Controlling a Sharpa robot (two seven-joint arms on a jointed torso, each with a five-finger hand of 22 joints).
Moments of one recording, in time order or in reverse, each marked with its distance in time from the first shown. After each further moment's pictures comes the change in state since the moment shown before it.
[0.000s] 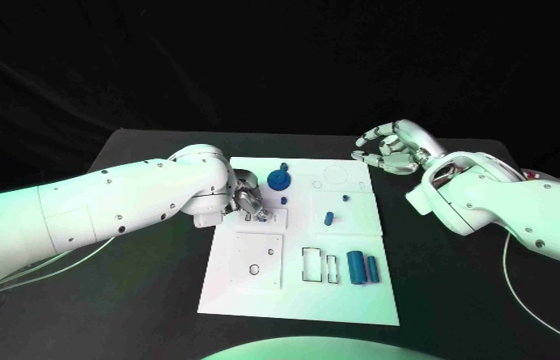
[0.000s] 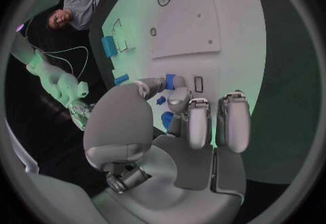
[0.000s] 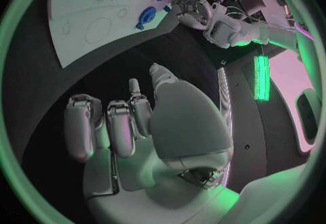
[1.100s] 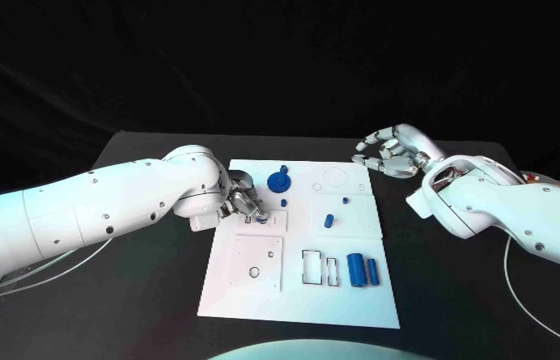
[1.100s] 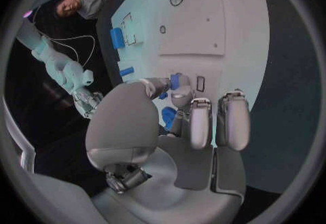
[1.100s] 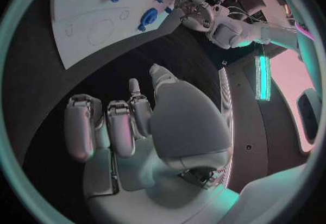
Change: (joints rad) left arm 0.000 -0.039 0.011 0.027 0.086 -0.041 0.003; left_hand 0.120 -0.001 0.008 0.008 -0.032 -0.045 0.031 -0.088 -0.038 -0.034 0.028 -0.023 -0.050 0.000 0.022 0.000 0.000 0.000 -0.011 0.018 -0.012 0.000; right arm -0.005 -0.001 0.000 -0.005 0.001 0.009 -0.007; right_hand -0.005 0.005 -0.003 0.003 0.000 0.000 0.000 0.004 0.001 0.000 0.000 0.000 0.001 0.000 0.000 0.000 0.000 0.000 -0.004 -0.004 0.000 0.001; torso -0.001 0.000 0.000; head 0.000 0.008
